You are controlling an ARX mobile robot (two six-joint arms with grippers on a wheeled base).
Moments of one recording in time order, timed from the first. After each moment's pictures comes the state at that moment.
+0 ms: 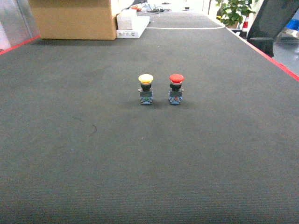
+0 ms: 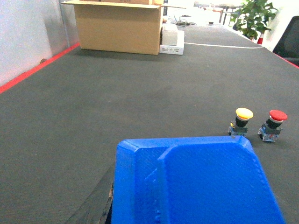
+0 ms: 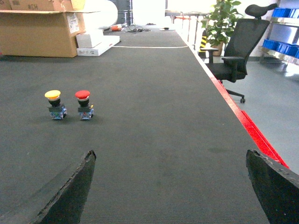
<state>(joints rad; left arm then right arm) -0.17 0.75 0.18 0.54 -0.23 -0.07 0.00 0.00 0.01 -0.01 0.00 0.00</state>
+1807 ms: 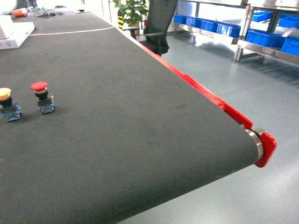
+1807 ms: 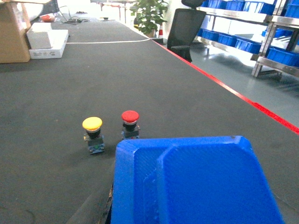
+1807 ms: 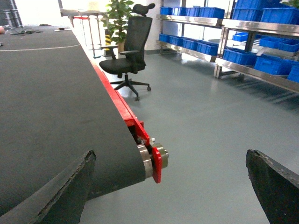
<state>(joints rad) -0.17 0.75 0.18 0.54 -0.23 -0.07 0.00 0.00 0.01 -0.01 0.00 0.00</state>
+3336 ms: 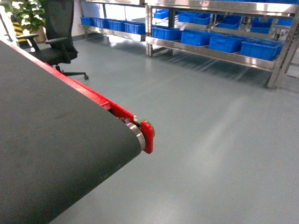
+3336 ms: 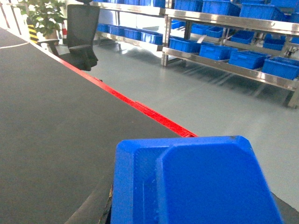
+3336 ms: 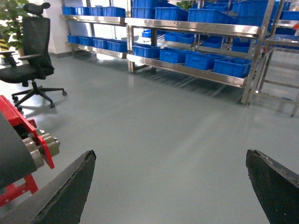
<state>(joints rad) -0.17 0.75 0.18 0.54 -0.23 -0.07 0.00 0.00 0.01 -0.01 0.00 0.00</state>
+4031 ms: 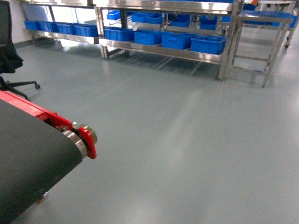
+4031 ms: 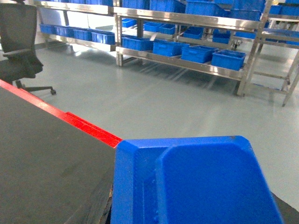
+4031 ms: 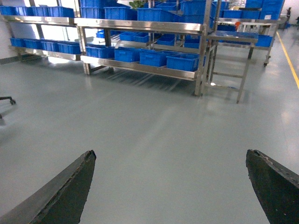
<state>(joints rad) -0.17 0.75 0.18 0.54 -0.23 -0.07 0.00 0.00 0.01 -0.01 0.00 0.00</state>
